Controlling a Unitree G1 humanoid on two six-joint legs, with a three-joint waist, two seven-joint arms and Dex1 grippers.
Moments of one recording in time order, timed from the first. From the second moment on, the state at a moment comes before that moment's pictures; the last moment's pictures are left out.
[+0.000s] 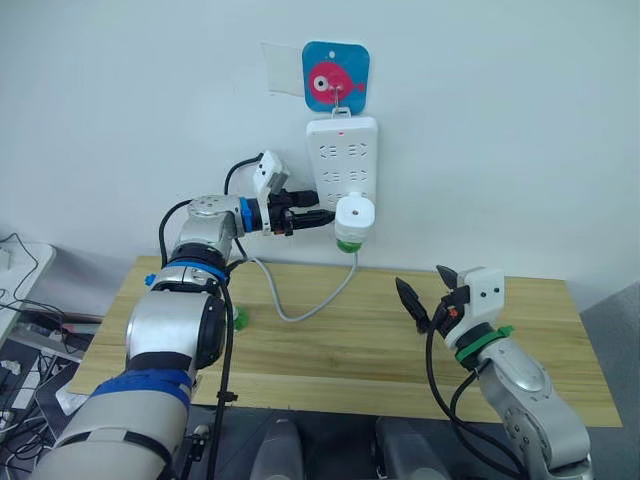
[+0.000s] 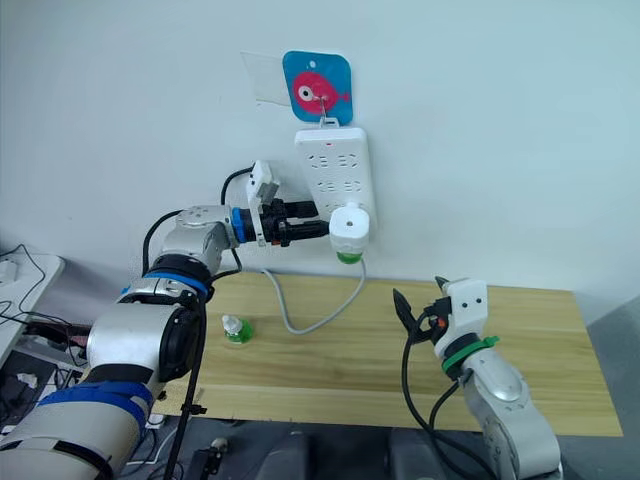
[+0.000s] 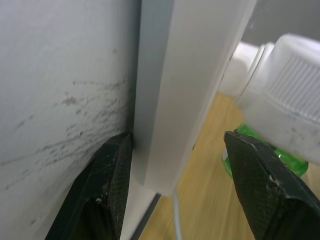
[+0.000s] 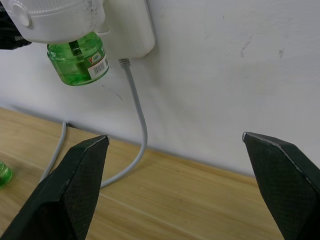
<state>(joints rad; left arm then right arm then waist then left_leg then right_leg) -1.17 0.37 0.08 1.23 -0.16 -0.01 -1.35 0.09 -0.22 0.04 -0.59 0.30 0.51 0.21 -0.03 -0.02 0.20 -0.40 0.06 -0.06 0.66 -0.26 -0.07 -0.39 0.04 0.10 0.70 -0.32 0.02</state>
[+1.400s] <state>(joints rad) -1.20 0.30 0.12 1.18 -0.18 0.10 -1.44 -0.11 -0.11 0.07 -0.79 0.33 0.81 0.03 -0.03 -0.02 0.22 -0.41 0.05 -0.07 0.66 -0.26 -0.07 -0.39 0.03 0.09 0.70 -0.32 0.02</state>
